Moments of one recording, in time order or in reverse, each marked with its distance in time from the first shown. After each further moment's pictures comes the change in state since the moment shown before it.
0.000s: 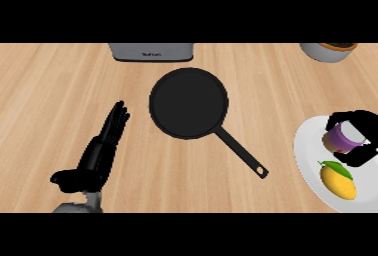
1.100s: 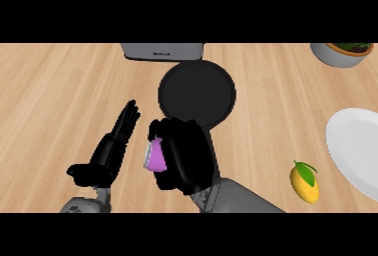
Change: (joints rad) left arm -0.039 -0.024 -0.025 0.052 -0.009 -0.012 0.003; right arm -0.184 0.621 0.779 -0.657 0.183 -0.458 1.062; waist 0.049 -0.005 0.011
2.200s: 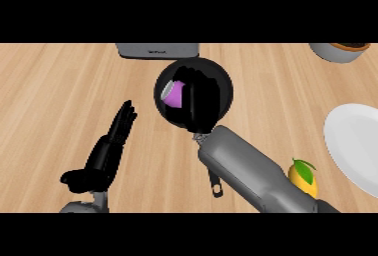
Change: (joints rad) left arm 0.029 -0.006 0.003 -0.056 -0.021 0.010 0.006; right arm -0.292 0.003 -0.111 0.519 0.041 -0.523 0.112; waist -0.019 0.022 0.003
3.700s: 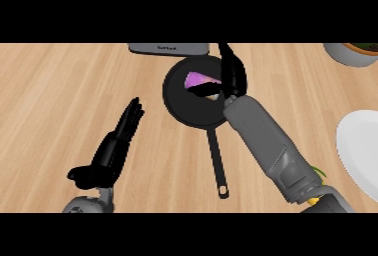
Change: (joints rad) left arm -0.035 -0.016 -0.010 0.020 -0.005 -0.025 -0.003; right arm -0.143 0.004 -0.530 0.508 -0.717 0.157 -0.893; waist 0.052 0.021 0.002
